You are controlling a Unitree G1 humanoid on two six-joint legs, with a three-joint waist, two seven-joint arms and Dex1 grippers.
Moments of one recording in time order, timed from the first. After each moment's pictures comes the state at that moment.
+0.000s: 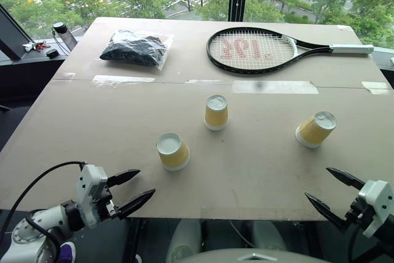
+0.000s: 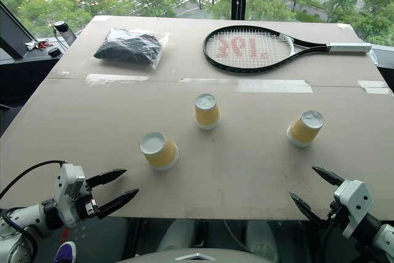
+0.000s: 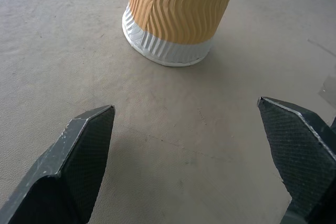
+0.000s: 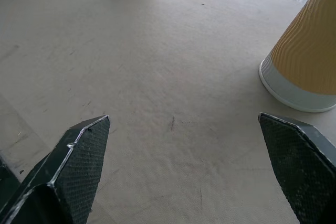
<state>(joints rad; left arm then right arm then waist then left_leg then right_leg) 0.49 0.66 0.41 -0.25 -0.55 0.24 -1.13 0.69 -0.53 -0.37 -0.46 0.41 -0.05 0.87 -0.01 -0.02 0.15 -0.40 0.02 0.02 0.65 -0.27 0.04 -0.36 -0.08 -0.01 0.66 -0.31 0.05</state>
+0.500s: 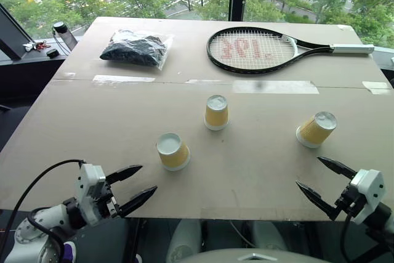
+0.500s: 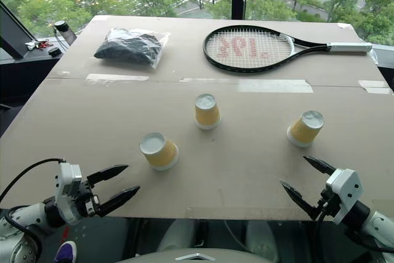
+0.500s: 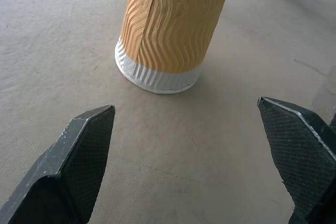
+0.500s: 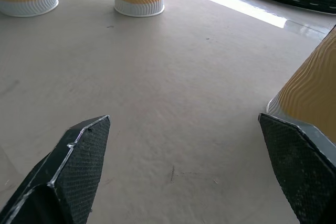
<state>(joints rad) 0.47 0.62 0.41 -0.23 -0.59 0.16 -1.20 0.56 -0.53 -0.31 -0.47 0.43 -0.02 0.84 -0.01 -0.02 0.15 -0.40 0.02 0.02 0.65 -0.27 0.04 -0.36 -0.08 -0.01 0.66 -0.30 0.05</state>
